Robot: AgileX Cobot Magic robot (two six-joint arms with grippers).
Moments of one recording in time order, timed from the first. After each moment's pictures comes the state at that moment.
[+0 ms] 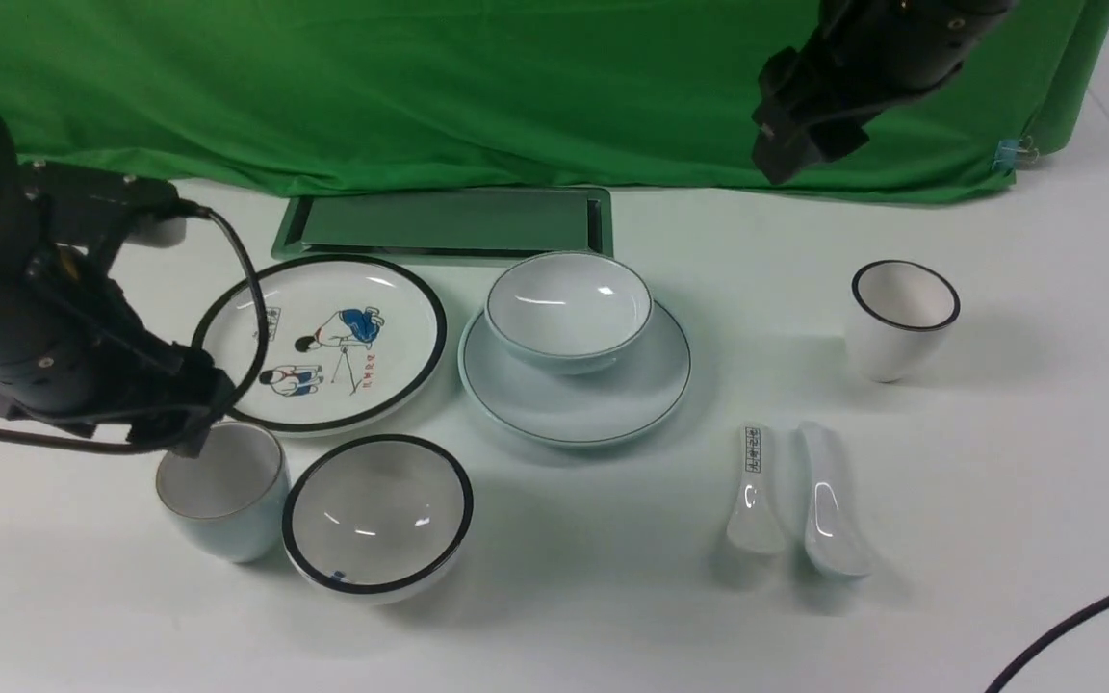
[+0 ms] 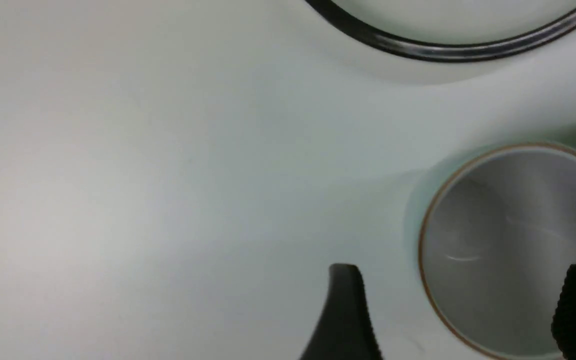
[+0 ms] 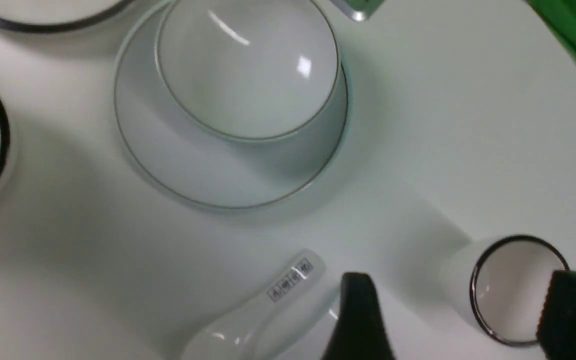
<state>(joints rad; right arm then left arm) 0.44 1.82 -1.99 0.07 1.22 -0.33 -0.09 1.50 -1.08 0.06 0.87 0.04</state>
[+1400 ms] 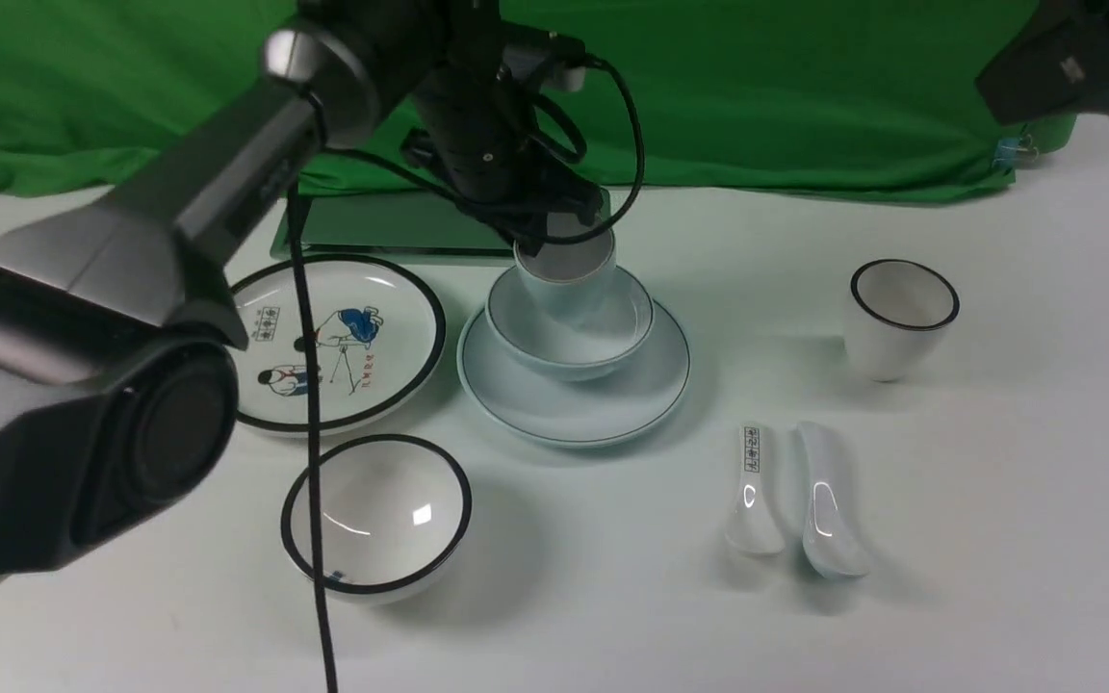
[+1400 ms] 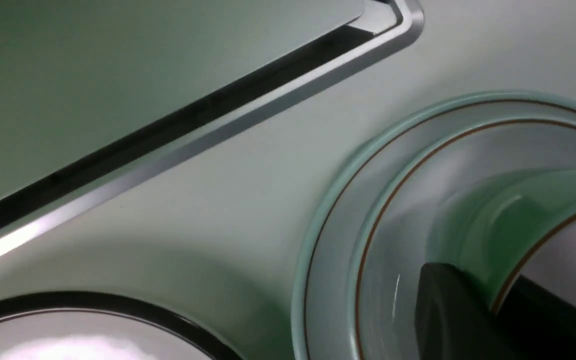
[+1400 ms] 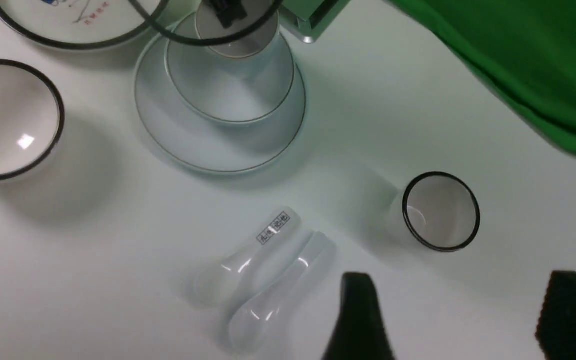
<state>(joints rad) 0.44 1.39 -1.75 0.05 1.22 -0.29 -0.35 2.43 -2.45 -0.13 1.22 0.15</state>
